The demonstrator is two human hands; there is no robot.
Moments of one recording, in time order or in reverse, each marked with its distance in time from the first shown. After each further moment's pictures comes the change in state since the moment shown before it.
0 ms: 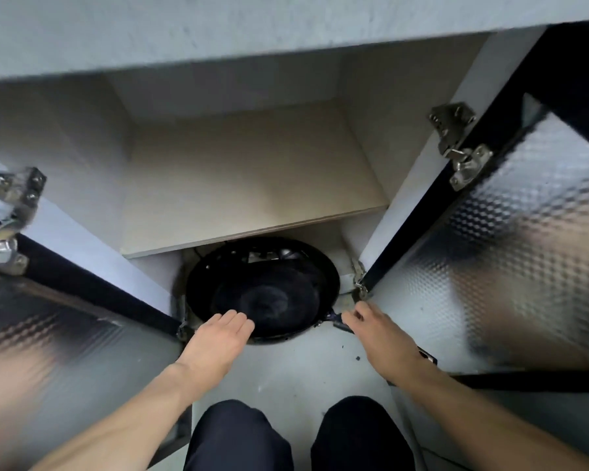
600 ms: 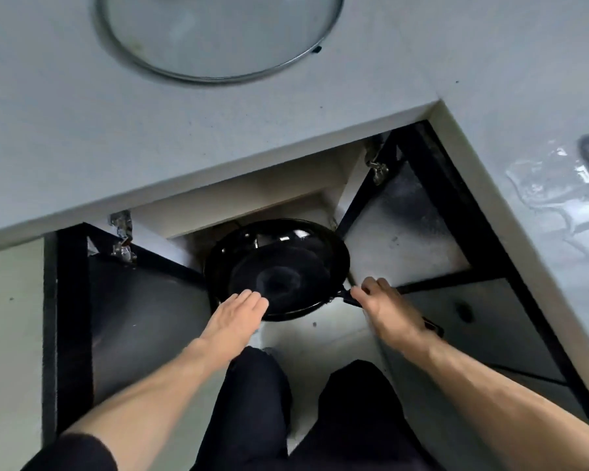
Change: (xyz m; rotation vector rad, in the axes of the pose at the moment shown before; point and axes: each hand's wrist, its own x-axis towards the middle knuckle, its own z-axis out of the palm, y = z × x) left_hand -0.076 0.047 -0.211 -0.203 -0.160 0.037; right_hand -0.160 -0.038 -0.146 -0.007 -0.053 0.069
